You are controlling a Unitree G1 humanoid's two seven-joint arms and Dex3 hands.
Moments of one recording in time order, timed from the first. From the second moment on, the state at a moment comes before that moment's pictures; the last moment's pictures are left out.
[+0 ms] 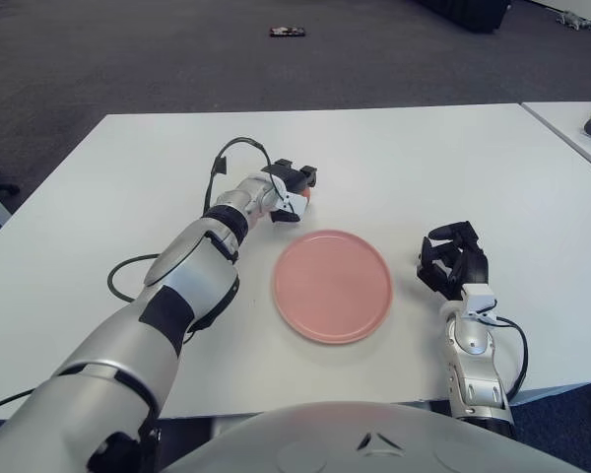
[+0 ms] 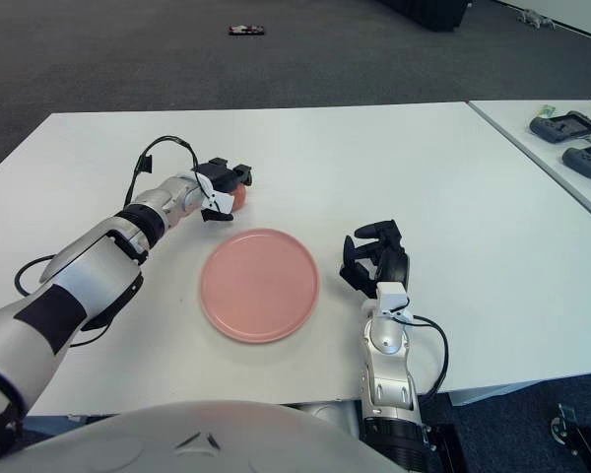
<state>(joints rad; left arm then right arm) -0.99 0.12 -0.66 1.35 0.77 -0.29 0.00 0.22 0.05 -0.09 -0.04 -0.13 -0.19 -0.24</state>
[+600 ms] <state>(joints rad) -0.97 0.11 -0.61 1.35 0.73 -0.28 0.05 0.22 0.05 -0.11 -0.05 -0.10 -0.21 -0.23</state>
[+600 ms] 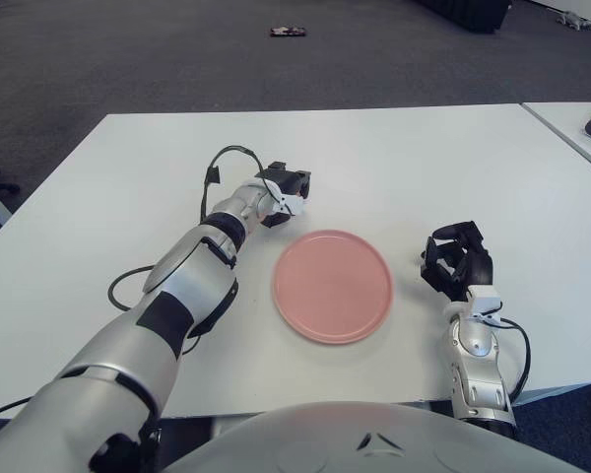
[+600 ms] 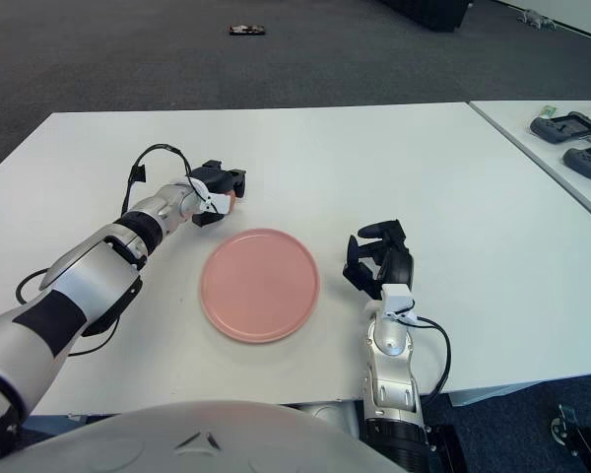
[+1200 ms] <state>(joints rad) -0.96 0.11 -0.59 1.35 0.71 -0.28 0.07 0.22 0.05 -0.12 -0.04 -0.10 -0.22 -0.23</state>
